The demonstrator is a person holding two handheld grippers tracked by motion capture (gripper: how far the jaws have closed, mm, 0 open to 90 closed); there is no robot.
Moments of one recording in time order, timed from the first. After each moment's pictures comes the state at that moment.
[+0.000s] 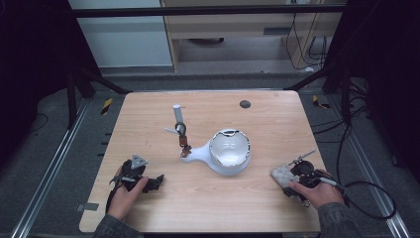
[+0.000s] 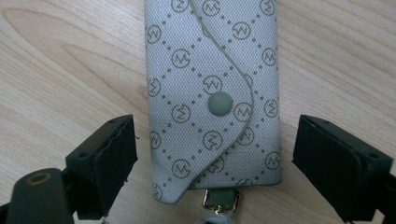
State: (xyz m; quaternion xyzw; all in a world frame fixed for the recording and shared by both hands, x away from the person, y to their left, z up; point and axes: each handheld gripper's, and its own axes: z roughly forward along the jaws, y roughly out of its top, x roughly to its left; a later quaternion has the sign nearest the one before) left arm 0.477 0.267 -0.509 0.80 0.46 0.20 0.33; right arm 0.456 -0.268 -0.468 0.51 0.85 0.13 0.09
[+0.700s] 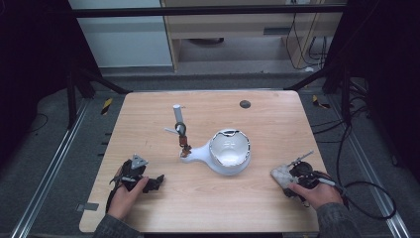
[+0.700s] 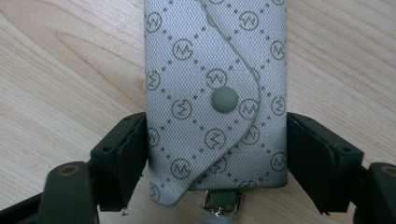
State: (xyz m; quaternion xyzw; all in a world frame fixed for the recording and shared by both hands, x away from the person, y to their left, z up) left arm 0.477 0.266 -0.509 0.80 0.46 0.20 0.33; right arm 0.456 -0.267 -0.473 0.50 0.85 0.12 0.08
